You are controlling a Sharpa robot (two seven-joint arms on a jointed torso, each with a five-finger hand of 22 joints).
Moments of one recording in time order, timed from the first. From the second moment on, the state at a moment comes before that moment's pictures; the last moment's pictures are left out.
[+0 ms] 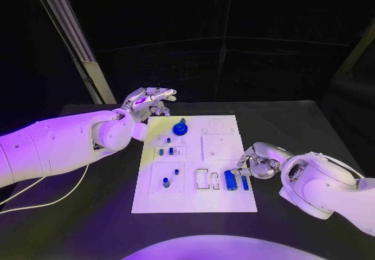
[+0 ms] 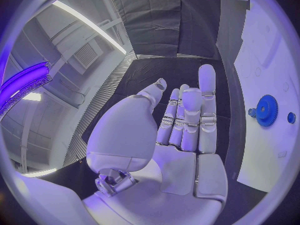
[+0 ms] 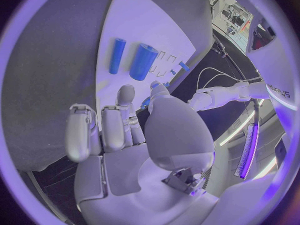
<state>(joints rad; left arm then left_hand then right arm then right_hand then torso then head) 1.29 -0.78 -0.21 1.34 0.15 -0.06 0.44 1.27 -0.05 0.26 0.03 0.10 0.98 0.18 0.17 0.07 0.93 0.11 0.55 0.08 1.24 0.03 1.17 0.54 0.18 1.23 0.12 0.62 0.68 0.92 -1.06 0.07 1.89 -1.42 -0.27 -0.47 1.22 -0.07 -0.10 0.29 0.31 0.99 0.11 0.24 0.11 1.29 0.03 0.87 0.77 1.46 -0.04 1.34 1.12 0.07 1.43 0.06 1.46 1.31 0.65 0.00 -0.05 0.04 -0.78</state>
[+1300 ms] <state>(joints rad) 1.29 -0.79 -0.22 1.34 0.15 -0.05 0.44 1.27 -0.05 0.25 0.03 0.09 0.98 0.18 0.17 0.07 0.93 0.11 0.55 0.08 1.23 0.02 1.17 0.54 0.18 1.23 0.12 0.62 0.68 0.87 -0.94 0.08 1.88 -1.65 -0.14 -0.60 1.32 -0.03 -0.15 0.27 0.30 0.98 0.10 0.32 0.14 1.33 0.02 1.01 1.00 1.47 -0.04 1.38 1.22 0.05 1.44 0.06 1.47 1.31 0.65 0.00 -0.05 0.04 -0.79</state>
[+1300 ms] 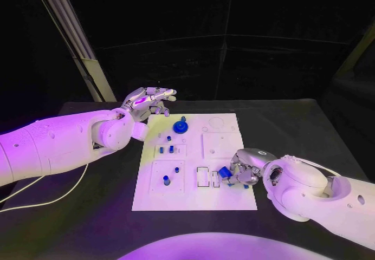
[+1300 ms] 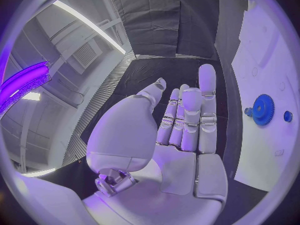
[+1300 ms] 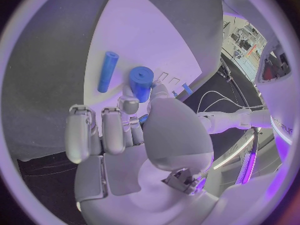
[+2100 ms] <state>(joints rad) 1.29 -0.79 -0.22 1.34 0.15 -0.05 0.44 1.27 -0.05 0.25 0.03 0.09 0.98 0.18 0.17 0.07 0.93 0.11 0.56 0.08 1.23 0.02 1.17 0.54 0.18 1.23 0.12 0.61 0.68 0.86 -0.96 0.07 1.92 -1.59 -0.34 -0.59 1.31 0.01 -0.17 0.29 0.46 1.01 0.09 0.35 0.16 1.34 0.00 1.01 1.02 1.47 -0.06 1.40 1.25 0.05 1.45 0.05 1.49 1.31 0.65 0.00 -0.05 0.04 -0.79</state>
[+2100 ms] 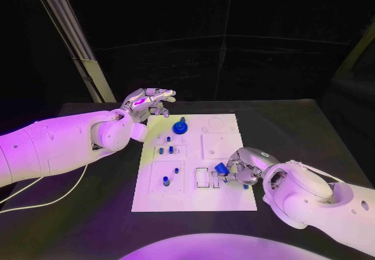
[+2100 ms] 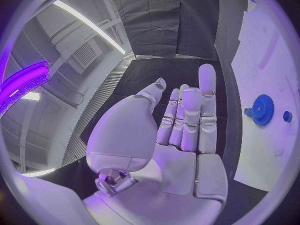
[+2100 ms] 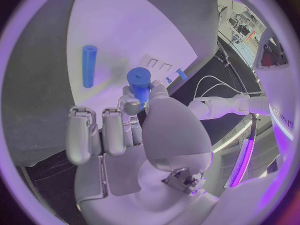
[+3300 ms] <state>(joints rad) 1.29 -0.78 -0.22 1.34 0.15 -0.05 0.43 1.27 -0.05 0.25 0.03 0.09 0.98 0.18 0.17 0.07 0.93 0.11 0.56 0.07 1.23 0.02 1.17 0.54 0.18 1.23 0.12 0.61 0.67 0.86 -0.87 0.07 1.89 -1.30 -0.35 -0.58 1.30 0.04 -0.19 0.29 0.48 1.02 0.09 0.35 0.16 1.35 0.00 0.99 1.02 1.47 -0.06 1.40 1.26 0.05 1.46 0.05 1.49 1.31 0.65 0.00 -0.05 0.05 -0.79</state>
